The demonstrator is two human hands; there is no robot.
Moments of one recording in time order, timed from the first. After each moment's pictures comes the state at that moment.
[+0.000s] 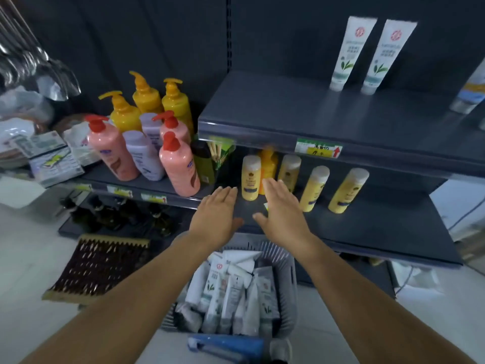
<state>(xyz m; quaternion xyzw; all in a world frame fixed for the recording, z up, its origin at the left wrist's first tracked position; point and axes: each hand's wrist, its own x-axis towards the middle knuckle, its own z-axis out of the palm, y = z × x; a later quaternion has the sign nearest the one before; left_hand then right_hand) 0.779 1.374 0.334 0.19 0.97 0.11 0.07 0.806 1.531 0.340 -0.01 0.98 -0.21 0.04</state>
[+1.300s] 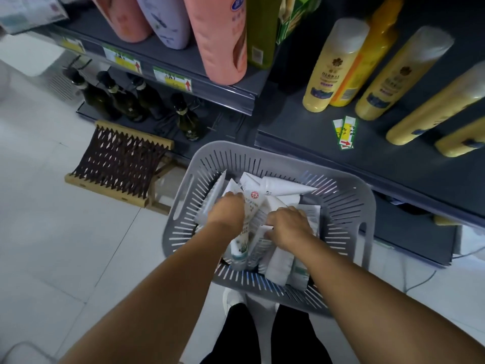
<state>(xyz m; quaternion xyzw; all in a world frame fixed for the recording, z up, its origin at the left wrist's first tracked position) 0.796 1.326 0.083 -0.03 0.94 0.12 0.31 0.808 1.470 0.073 -0.06 0.93 -0.08 0.34</state>
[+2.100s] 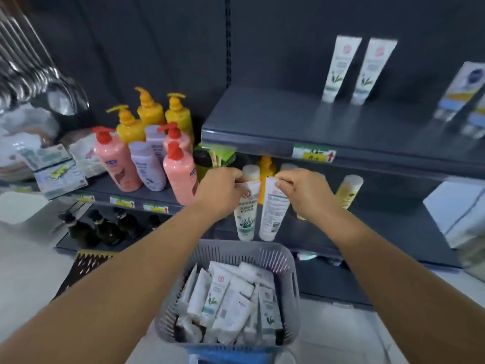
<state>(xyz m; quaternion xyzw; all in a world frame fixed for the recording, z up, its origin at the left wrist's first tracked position) 0.767 1.383 0.407 0.16 0.95 0.28 -0.02 0.804 1.563 0.406 -0.04 0.96 -0.25 -0.09</state>
